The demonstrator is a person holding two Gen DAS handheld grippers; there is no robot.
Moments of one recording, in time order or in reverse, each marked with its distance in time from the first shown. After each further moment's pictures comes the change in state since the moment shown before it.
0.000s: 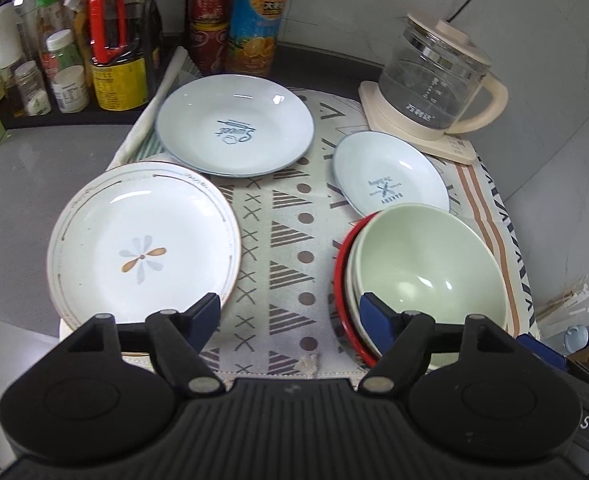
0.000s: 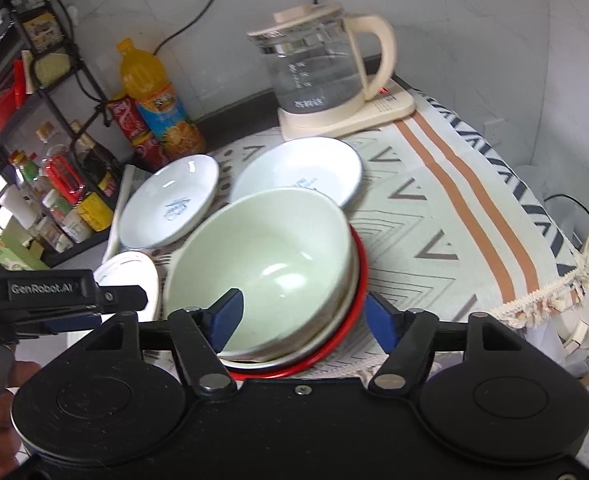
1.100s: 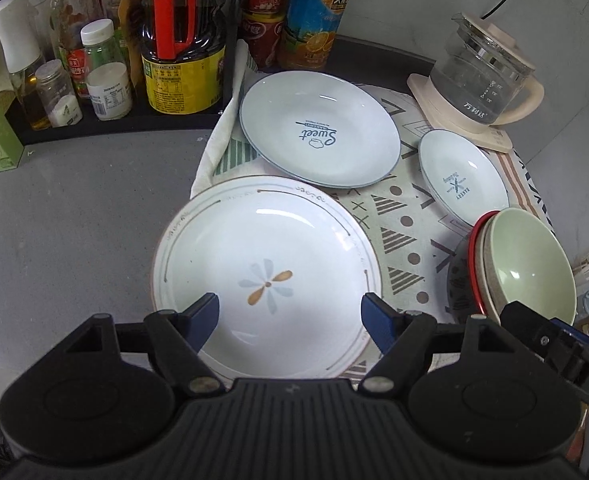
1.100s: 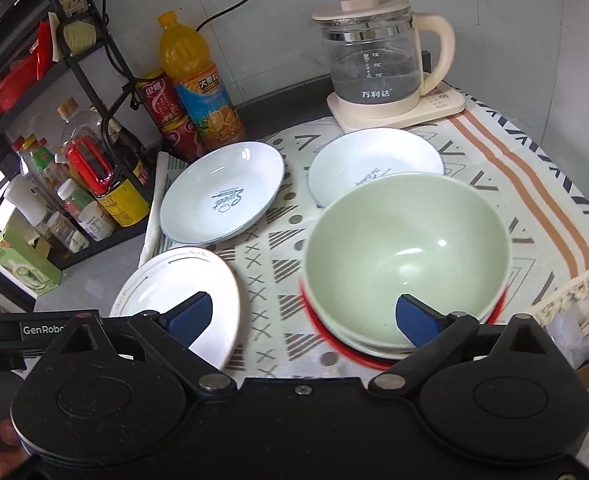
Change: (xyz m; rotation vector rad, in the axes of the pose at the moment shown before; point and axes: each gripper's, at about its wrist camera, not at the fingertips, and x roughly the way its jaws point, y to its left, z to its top) left arm 0.009 0.130 0.047 0.107 0.080 -0.035; right arm 0.028 0.125 -0.011 0.029 0.004 -0.081
